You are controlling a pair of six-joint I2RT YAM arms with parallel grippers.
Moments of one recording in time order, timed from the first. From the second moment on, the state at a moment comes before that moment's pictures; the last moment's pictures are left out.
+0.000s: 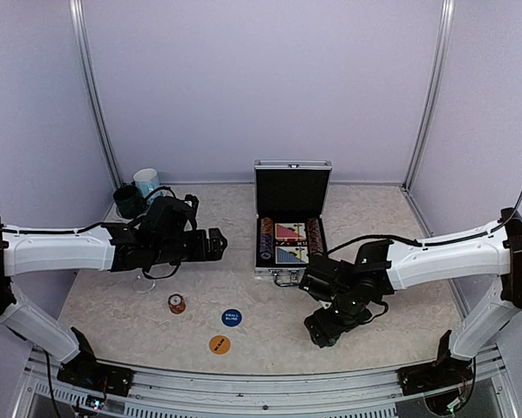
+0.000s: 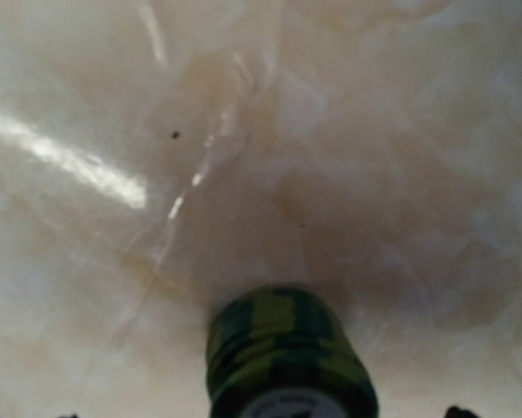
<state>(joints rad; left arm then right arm) -0.80 1.42 0.87 -0.12 -0.24 -0.60 1.15 1.56 1.00 -0.86 0.07 0.65</state>
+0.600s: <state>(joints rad) -0.80 1.42 0.86 -0.11 -0.22 -0.60 1.15 1.65 0.97 -0.78 0.04 0.63</state>
